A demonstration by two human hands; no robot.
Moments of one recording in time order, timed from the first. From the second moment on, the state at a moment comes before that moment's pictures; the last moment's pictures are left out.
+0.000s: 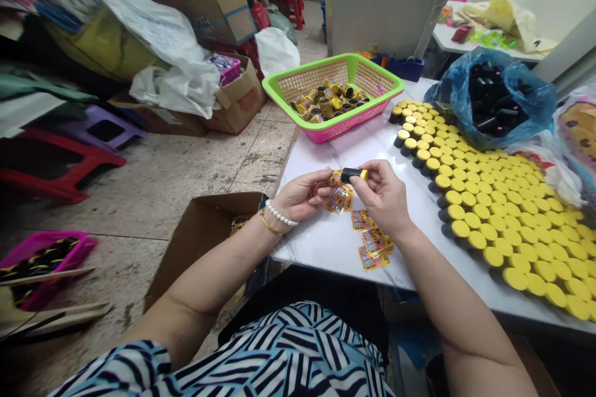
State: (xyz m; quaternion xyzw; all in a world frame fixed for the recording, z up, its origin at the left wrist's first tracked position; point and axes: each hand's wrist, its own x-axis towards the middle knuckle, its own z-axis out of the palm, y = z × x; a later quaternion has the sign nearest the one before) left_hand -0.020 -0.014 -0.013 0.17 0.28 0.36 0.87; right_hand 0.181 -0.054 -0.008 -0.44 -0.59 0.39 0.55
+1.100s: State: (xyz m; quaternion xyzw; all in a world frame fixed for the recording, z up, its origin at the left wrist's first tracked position) left_hand -0.024 -0.018 -0.013 0.33 0.31 0.38 0.81; right_hand 0.181 -0.056 0.004 -0.47 -0.52 0.51 0.50
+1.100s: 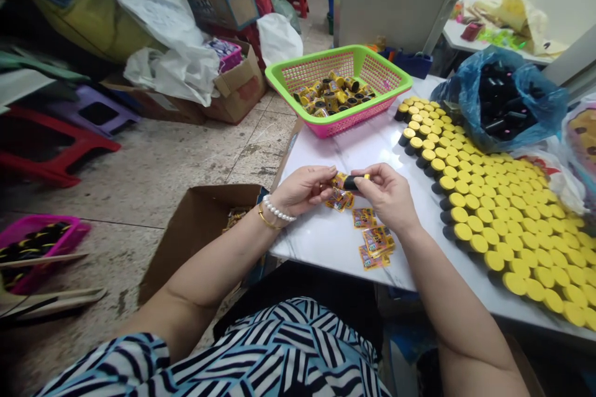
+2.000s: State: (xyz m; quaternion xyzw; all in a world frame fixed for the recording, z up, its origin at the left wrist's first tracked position) left_hand -0.022 -0.019 -0.009 0.42 0.32 0.53 0.67; right_hand 0.185 -0.053 -0.001 -0.44 -0.56 0.39 0.59
